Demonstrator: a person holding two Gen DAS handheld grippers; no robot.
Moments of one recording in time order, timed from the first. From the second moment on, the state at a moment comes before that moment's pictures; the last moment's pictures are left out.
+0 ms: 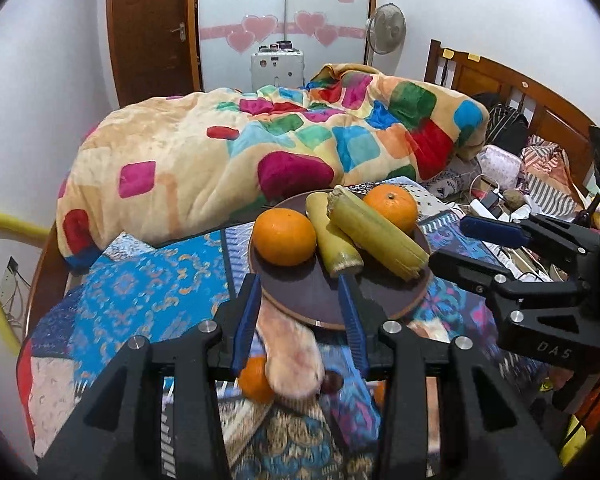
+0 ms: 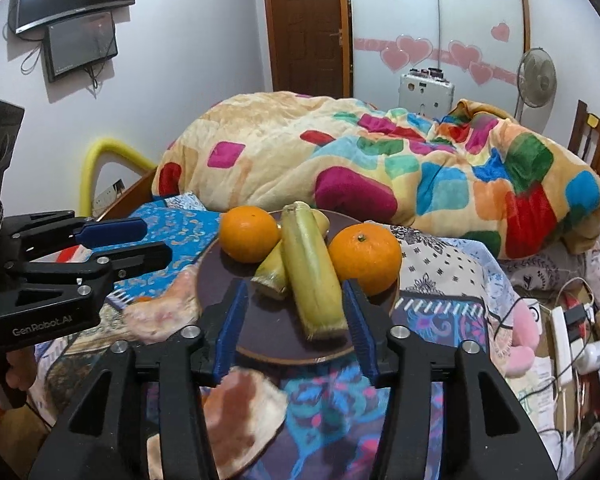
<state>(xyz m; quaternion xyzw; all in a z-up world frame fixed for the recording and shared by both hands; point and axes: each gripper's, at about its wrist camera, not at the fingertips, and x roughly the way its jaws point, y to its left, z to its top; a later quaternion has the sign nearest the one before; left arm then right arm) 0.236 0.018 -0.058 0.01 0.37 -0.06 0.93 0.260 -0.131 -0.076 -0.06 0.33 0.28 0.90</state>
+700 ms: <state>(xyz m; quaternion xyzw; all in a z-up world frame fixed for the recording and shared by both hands) 0.147 0.040 -0.094 0.02 0.39 -0.04 0.92 0.196 -0.131 -0.121 -0.05 0.37 0.26 0.89</state>
